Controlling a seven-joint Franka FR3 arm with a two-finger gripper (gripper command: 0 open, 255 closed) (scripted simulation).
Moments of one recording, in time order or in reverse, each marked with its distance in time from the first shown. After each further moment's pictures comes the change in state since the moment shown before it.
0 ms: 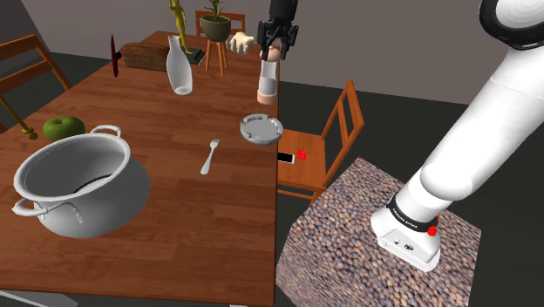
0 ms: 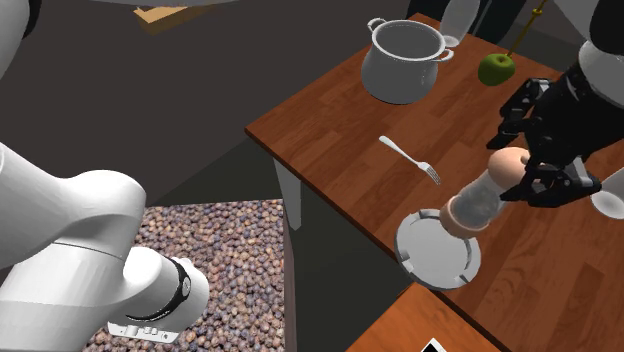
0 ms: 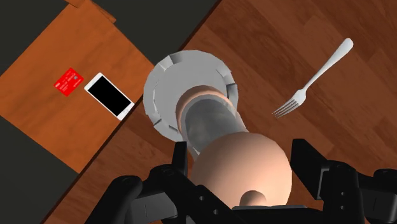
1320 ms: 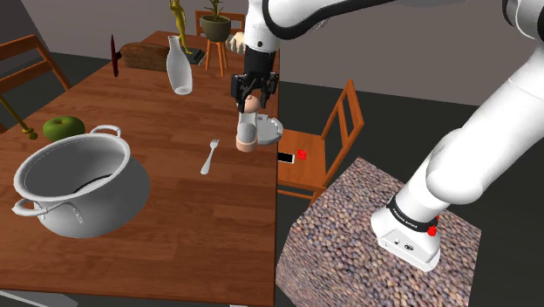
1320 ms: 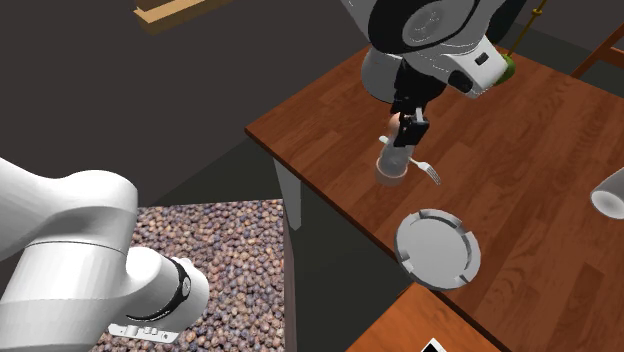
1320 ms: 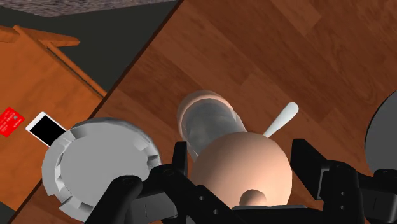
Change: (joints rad) arm 0.151 -0.130 0.161 -0.376 0.039 0.284 0.267
